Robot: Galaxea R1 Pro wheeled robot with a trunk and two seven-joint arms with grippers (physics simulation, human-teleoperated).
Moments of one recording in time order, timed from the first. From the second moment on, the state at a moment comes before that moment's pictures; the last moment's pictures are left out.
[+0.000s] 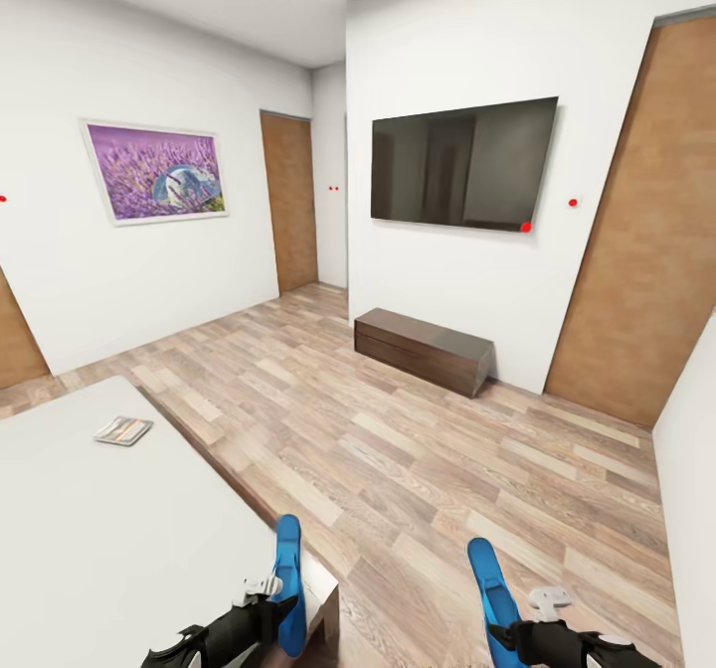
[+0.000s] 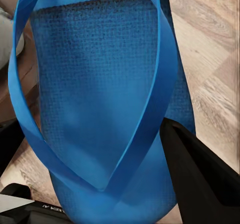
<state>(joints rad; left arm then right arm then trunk) -0.36 -0.01 0.18 -0.48 -0.04 0.01 -0.66 -0.53 -0.24 0.41 -0.09 -0.46 -0.03 0.49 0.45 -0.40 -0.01</state>
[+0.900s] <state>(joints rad) -0.36 -0.01 0.18 -0.48 -0.03 0.01 -0.66 -0.53 -0.24 0.41 -0.09 -0.46 -0.03 0.49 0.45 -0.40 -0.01</state>
